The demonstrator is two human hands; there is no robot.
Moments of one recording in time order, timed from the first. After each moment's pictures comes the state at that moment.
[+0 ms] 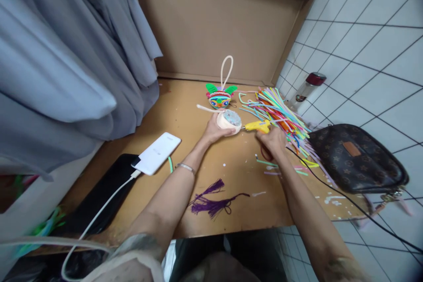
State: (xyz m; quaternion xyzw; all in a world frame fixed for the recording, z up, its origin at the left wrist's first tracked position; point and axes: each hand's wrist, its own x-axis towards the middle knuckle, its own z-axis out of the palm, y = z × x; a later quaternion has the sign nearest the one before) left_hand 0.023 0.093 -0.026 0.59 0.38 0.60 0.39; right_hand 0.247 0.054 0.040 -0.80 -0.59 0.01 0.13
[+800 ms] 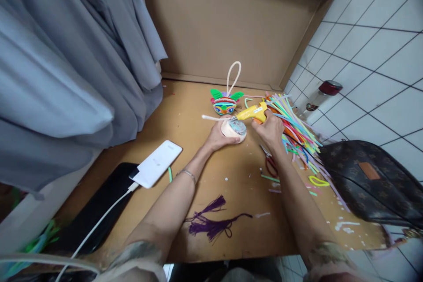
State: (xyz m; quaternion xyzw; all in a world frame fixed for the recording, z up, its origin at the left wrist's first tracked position) left_hand 0.021 0.101 -0.021 0.59 0.37 0.58 0.41; right_hand 0.204 0.099 0.079 -0.71 -0.67 -0.05 0.22
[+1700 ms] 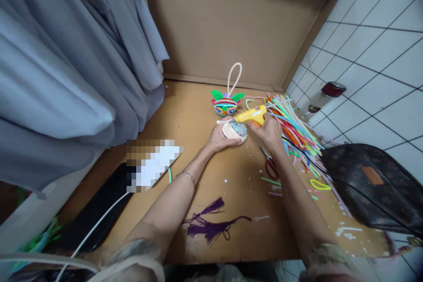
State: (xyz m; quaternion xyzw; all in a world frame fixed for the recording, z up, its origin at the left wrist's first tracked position) left_hand 0.024 0.103 -0.024 0.60 0.40 0.58 0.39; right_hand 0.202 0.099 0.083 -0.70 -0.70 -0.03 0.16
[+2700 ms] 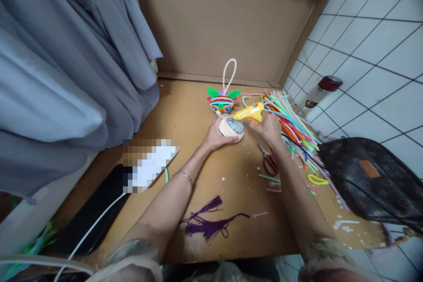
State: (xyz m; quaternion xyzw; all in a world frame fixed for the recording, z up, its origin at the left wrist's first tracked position) left_hand 0.024 0.101 -0.021 0.61 0.40 0.57 0.38; right_hand 0.207 0.100 0.085 -0.70 -0.70 -0.03 0.14
